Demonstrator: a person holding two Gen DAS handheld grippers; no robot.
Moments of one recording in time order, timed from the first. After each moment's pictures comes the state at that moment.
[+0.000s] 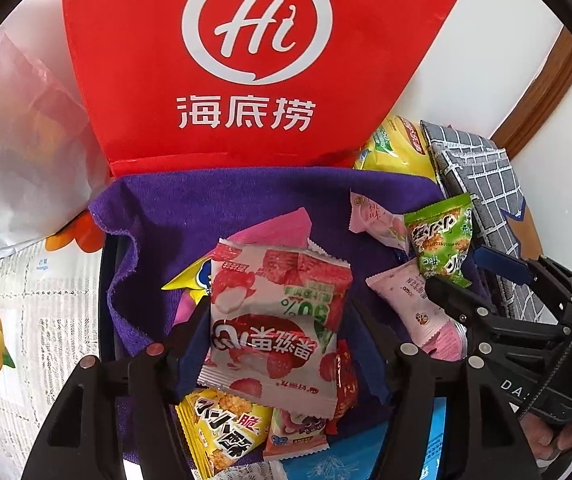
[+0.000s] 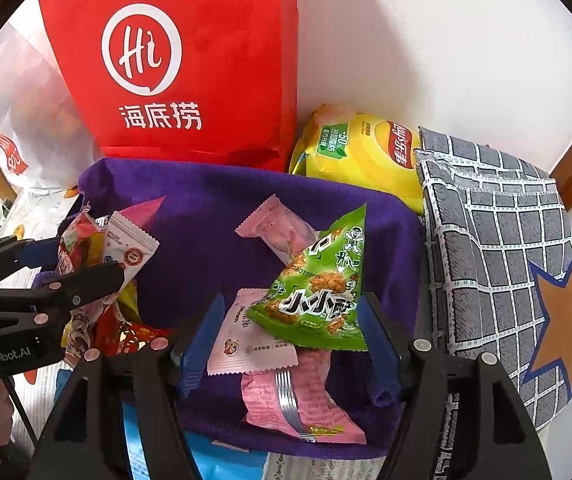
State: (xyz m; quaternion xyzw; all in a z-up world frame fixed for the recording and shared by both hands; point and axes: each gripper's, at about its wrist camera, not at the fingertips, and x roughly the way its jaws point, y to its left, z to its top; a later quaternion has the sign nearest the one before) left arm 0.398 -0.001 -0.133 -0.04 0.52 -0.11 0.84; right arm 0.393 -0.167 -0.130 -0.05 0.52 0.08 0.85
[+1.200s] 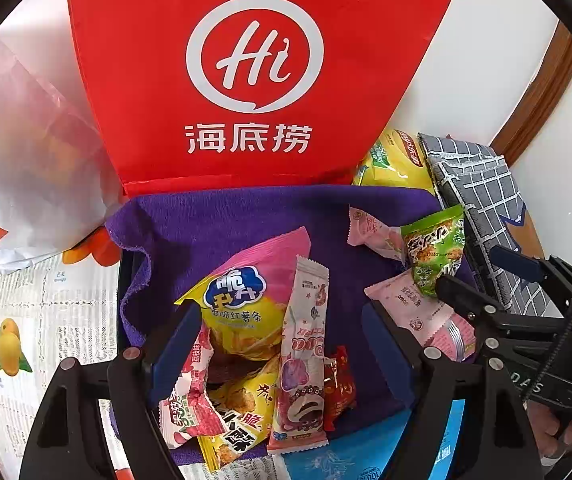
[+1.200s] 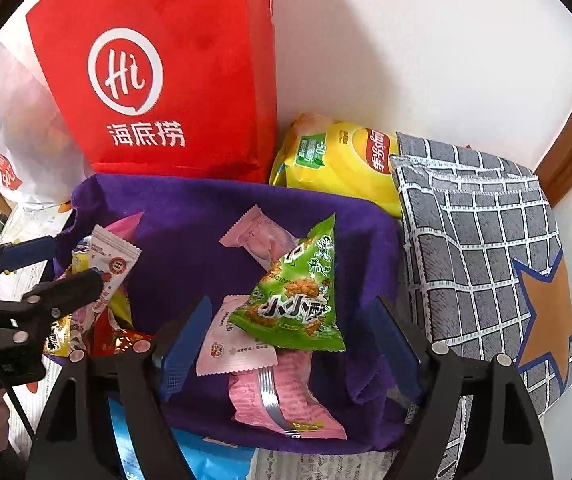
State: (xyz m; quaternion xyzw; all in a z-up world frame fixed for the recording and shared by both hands) left arm 0.392 0.002 -0.114 -0.03 0.51 -0.09 0.86; right arm 0.392 -0.174 -0.115 -0.05 0.51 0.06 0.86
